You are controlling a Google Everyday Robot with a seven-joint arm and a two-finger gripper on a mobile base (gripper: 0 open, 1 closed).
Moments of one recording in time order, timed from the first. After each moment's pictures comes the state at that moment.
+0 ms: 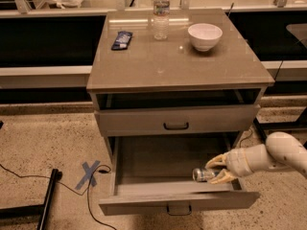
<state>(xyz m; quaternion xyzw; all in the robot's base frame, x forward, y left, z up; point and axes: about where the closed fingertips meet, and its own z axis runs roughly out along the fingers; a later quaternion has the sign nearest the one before) 0.505 -0.224 0.506 -0.69 0.61 0.20 0.35</state>
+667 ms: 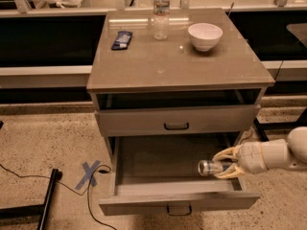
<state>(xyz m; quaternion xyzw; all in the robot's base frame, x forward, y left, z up) 0.484 -0.231 0.591 -0.68 0.60 0.17 0.39</state>
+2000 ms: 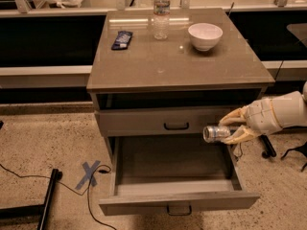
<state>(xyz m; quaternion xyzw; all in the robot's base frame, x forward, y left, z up) 0.530 -0.230 0.726 -0.71 0.59 0.12 0.37</state>
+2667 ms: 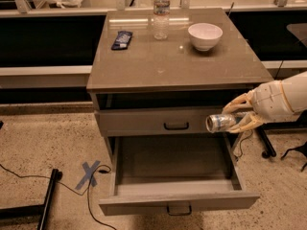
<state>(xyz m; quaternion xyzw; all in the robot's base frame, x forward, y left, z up) 0.522 -0.226 0.788 -0.74 0.55 0.10 0.37</state>
